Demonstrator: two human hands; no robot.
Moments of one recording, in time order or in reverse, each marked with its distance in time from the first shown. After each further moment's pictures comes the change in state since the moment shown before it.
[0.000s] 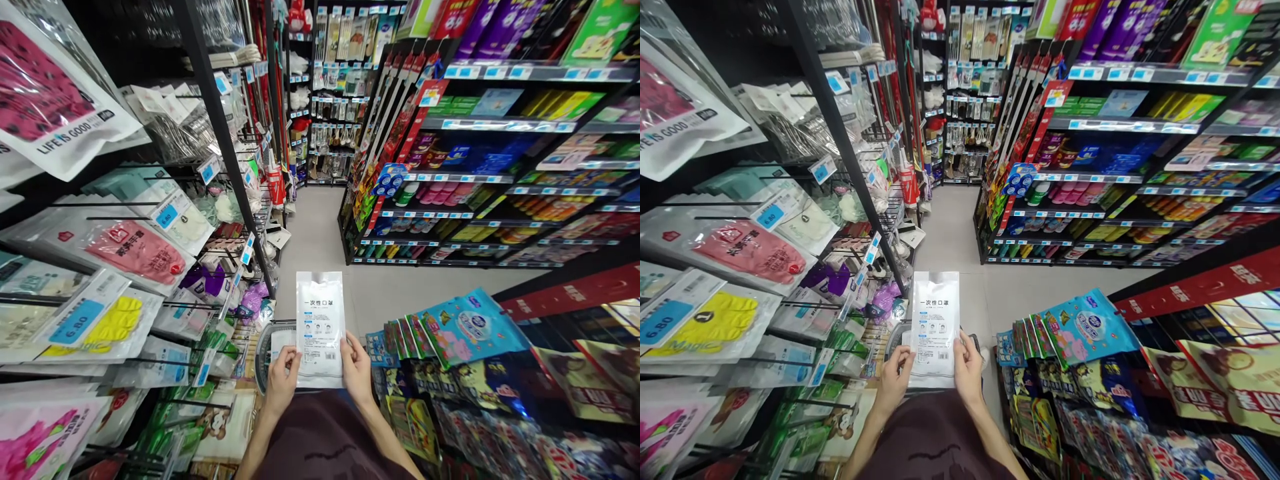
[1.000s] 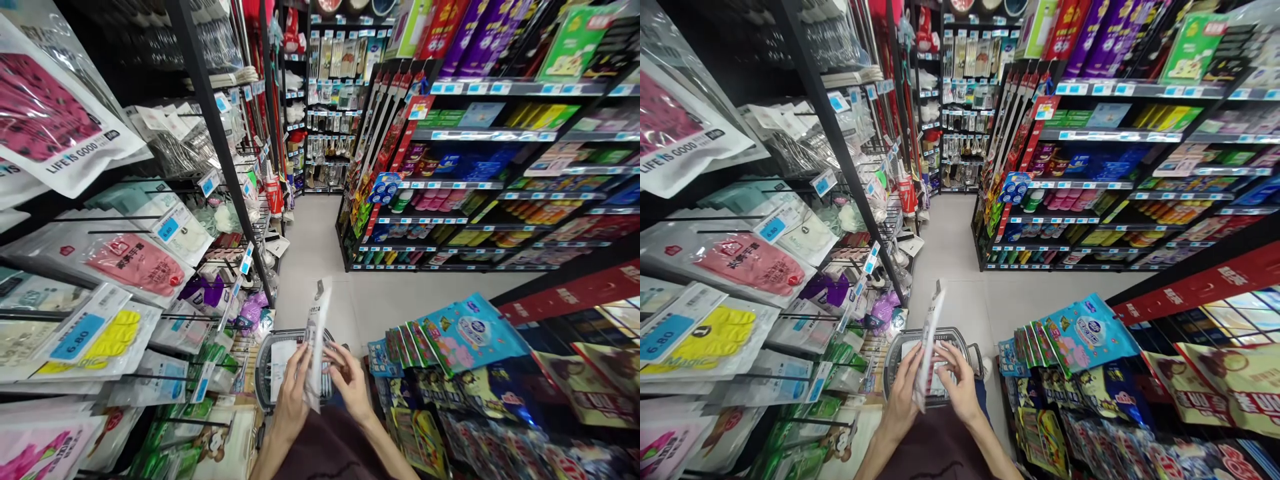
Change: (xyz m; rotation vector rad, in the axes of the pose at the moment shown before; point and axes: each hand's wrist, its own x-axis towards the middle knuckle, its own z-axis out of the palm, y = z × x) left_hand -0.008 0.011 0.010 0.268 -0.044 0.408; right_hand -0.009 -0.002 0.005 0.081 -0.343 -0.165
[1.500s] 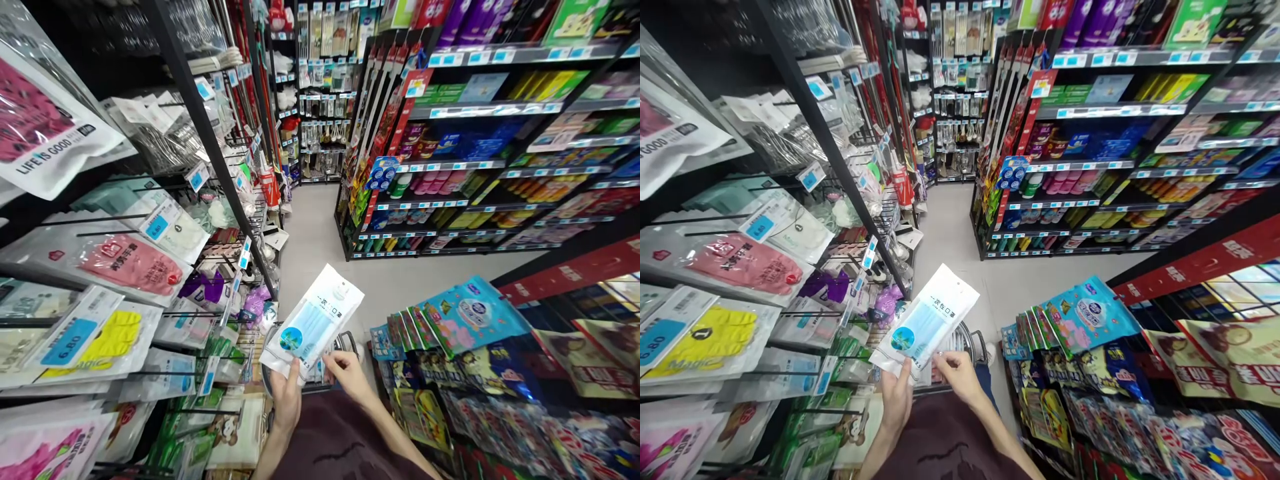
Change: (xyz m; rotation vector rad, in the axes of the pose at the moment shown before) left_hand -0.002 0.004 0.018 -1.042 0.564 -0.626; right_hand 0.004 0.006 0.000 -0.143 -0.120 0.211
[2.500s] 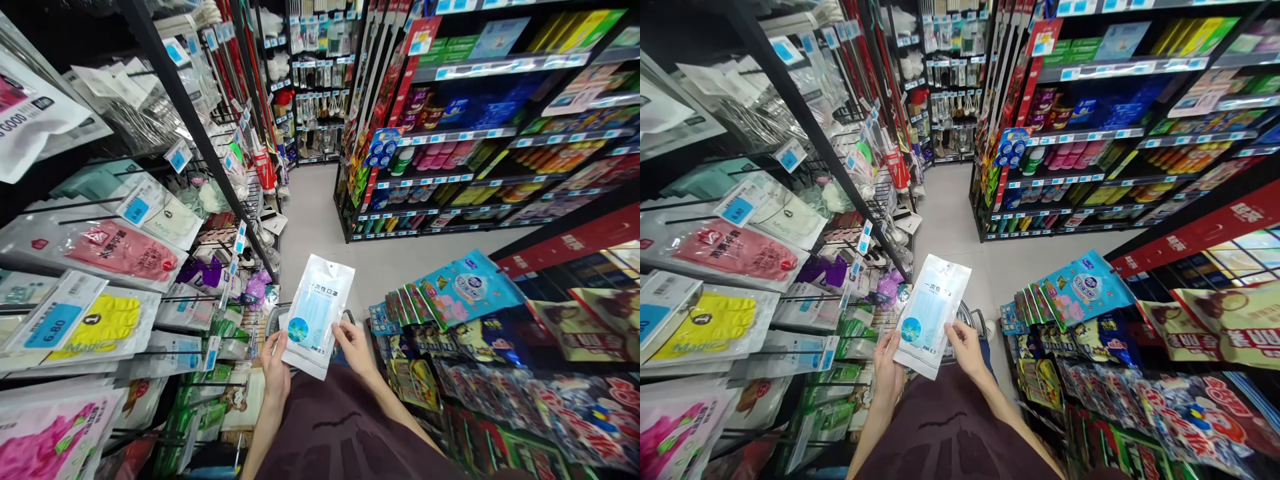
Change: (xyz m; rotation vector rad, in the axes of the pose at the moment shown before) left_hand 0.008 0.013 -0.012 -0.062 0.129 -0.195; right_hand -0.008 0.000 -0.017 -0.056 0.214 -0.091
